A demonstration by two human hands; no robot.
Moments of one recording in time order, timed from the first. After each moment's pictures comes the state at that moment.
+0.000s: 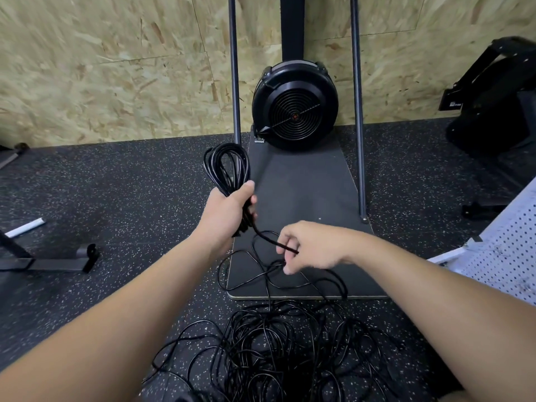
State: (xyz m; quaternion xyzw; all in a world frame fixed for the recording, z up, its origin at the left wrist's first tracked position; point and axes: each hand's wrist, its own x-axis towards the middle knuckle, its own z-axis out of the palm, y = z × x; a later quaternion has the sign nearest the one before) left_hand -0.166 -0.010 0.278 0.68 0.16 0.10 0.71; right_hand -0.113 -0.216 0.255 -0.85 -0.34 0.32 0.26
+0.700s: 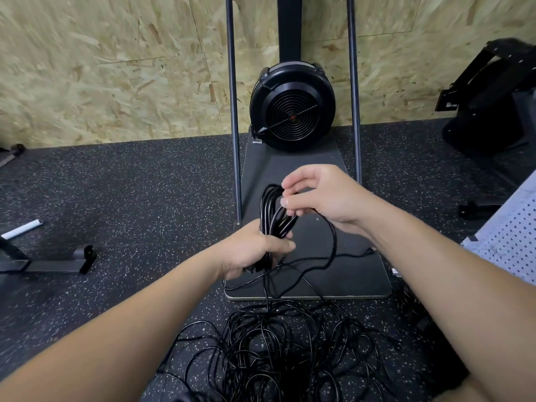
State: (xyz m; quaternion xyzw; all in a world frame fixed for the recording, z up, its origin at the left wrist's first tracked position) left_hand -0.186 -0.041 0.256 0.76 0.06 -0.17 0.63; right_hand -0.100 -0.230 0.317 -0.72 -0.20 0.21 0.63
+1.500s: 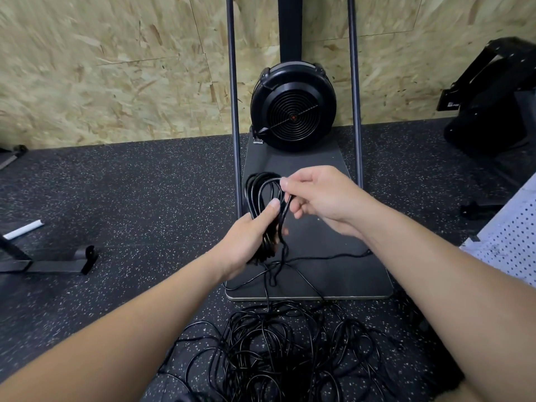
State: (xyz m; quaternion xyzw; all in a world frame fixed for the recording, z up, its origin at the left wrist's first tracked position) left_hand -0.187 -0.046 0.257 0.71 0.11 -0.04 0.70; right_hand -0.103 -0.220 0.319 -0.72 -0.17 0.21 0.64
